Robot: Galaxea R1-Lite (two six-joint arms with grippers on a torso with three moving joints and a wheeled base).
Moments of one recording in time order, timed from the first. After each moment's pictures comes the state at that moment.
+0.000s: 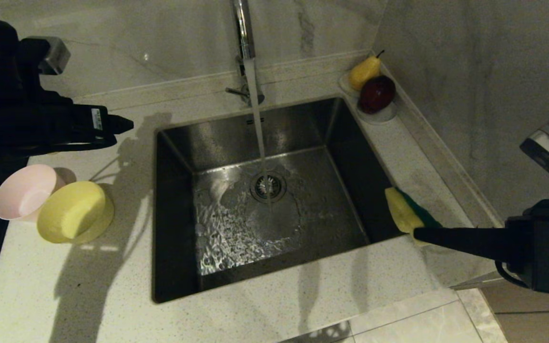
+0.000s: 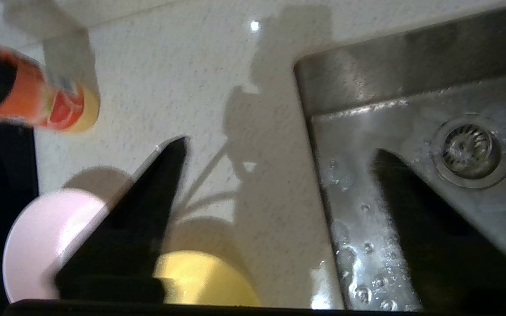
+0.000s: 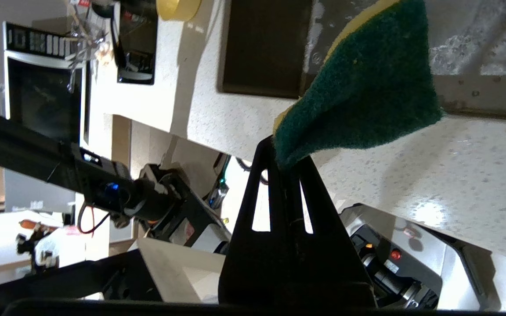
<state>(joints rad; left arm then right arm) -0.08 1.56 -1.31 -0.05 0.21 0.08 0.53 1.18 -0.84 -0.07 0.41 0.45</state>
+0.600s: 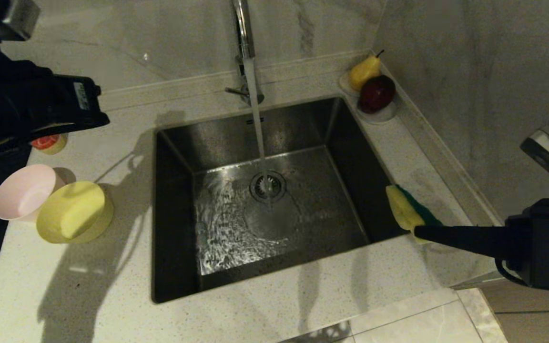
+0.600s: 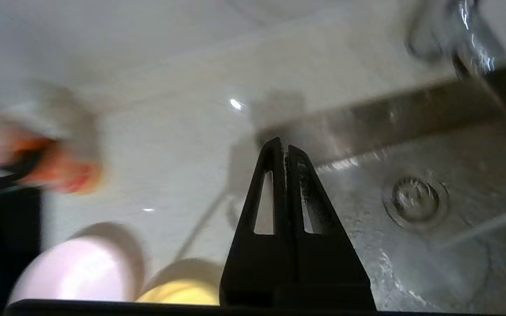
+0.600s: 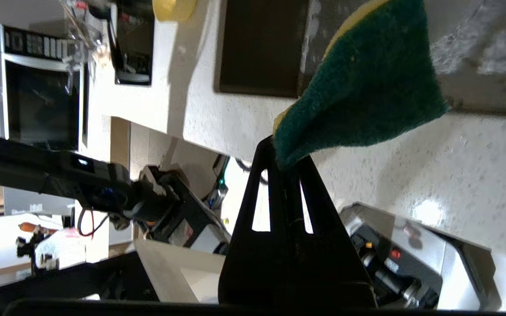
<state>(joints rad) -0.18 1.40 -1.18 -0.26 0.22 0.14 0.52 1.18 -0.83 -0.08 0.41 0.46</state>
